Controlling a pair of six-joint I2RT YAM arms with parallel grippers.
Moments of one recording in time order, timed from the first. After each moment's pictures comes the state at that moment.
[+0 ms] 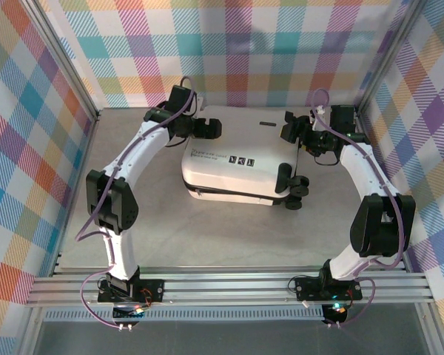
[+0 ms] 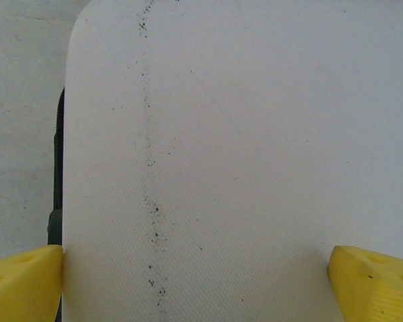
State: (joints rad) left arm -0.40 1.93 1.86 -0.77 0.16 -0.25; right arm 0.02 1.60 1.33 -0.52 -0.68 0.37
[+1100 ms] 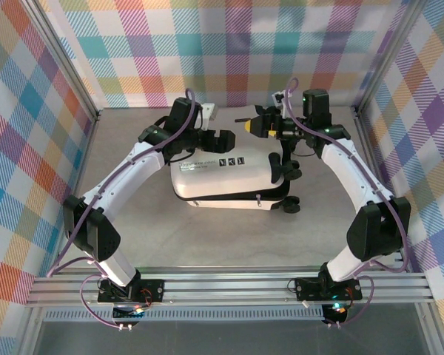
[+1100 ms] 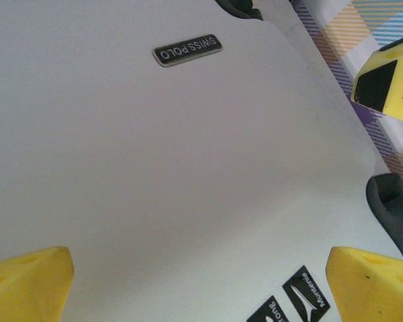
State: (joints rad) left arm -0.53 1.65 1.63 -0.65 0.21 -0.32; right arm 0.24 1.59 1.46 -0.40 -0.83 0.35
